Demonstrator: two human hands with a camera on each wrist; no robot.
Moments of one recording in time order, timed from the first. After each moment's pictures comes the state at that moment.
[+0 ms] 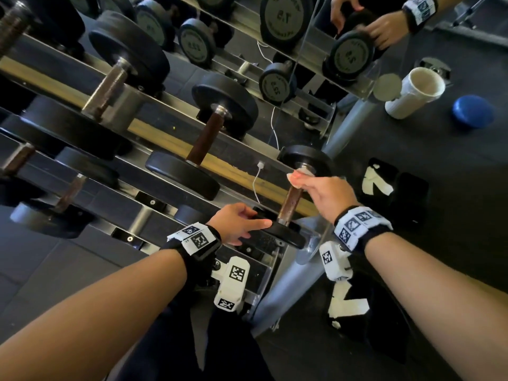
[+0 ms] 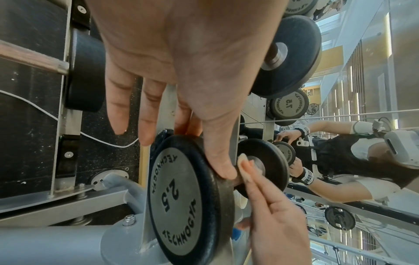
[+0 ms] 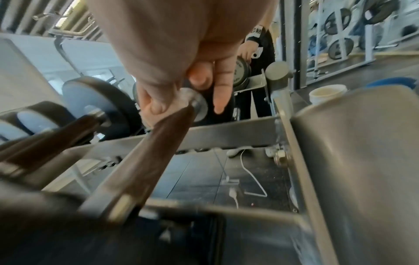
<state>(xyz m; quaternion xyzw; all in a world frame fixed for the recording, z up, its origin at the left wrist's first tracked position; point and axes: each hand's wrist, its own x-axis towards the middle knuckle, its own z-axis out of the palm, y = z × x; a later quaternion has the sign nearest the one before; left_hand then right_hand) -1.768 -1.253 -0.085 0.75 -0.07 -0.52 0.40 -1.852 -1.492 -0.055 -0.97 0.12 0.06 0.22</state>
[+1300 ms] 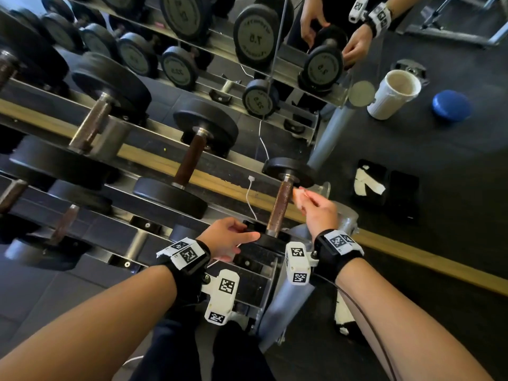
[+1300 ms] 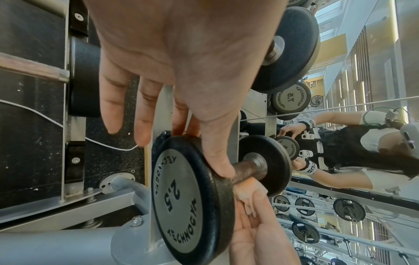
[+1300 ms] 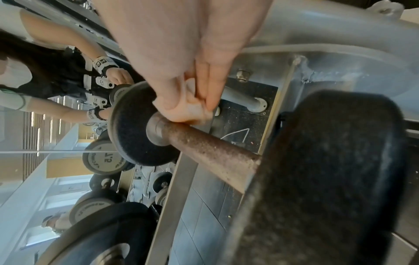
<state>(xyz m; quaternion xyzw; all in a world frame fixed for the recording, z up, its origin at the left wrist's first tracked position) -1.766 -1.256 -0.077 0.74 -0.07 -0.53 0.40 -1.870 -1.471 -0.103 -0.68 0.43 -0.18 0.57</state>
